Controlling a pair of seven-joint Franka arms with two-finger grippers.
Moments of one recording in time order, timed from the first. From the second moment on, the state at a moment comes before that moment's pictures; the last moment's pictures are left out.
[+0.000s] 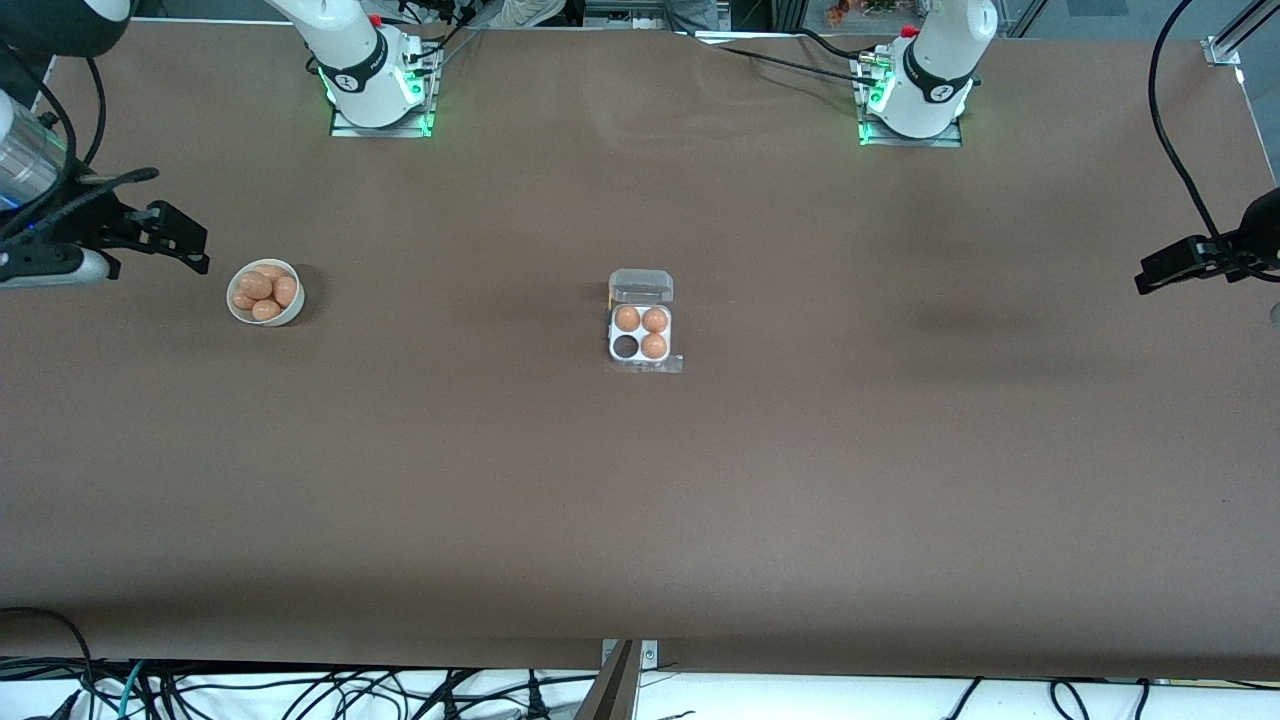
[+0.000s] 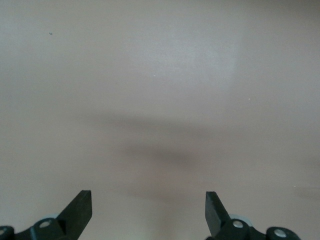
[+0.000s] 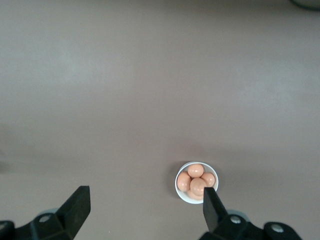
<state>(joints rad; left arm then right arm) 0.14 0.13 -0.07 -1.47 0.05 1.51 -0.09 0.10 0.01 -0.06 -1.69 -0.04 1.72 -0.04</state>
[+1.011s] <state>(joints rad) 0.14 0.15 -0.07 -1.47 0.05 1.51 -0.09 0.07 0.12 -0.15 -2.14 -0.07 2.11 -0.04</state>
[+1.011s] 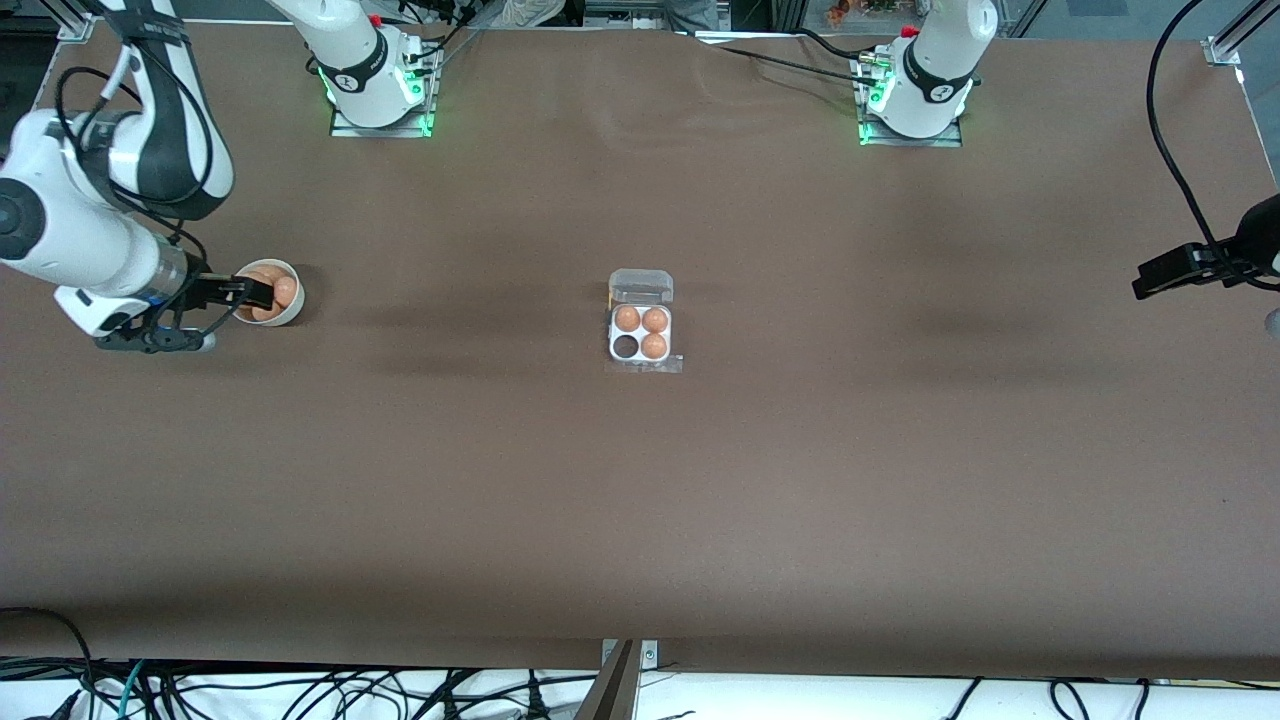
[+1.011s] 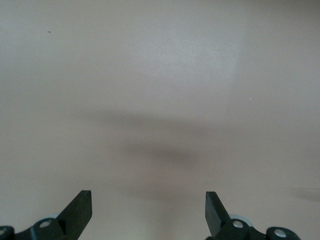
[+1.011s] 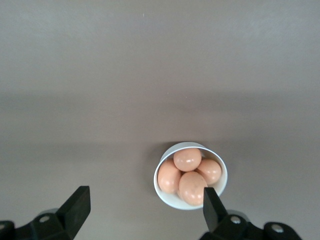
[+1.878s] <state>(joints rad) 0.14 0.15 -0.07 -1.46 0.05 1.51 -0.09 0.07 0.12 -0.27 -2.46 -0.07 2.51 -0.16</state>
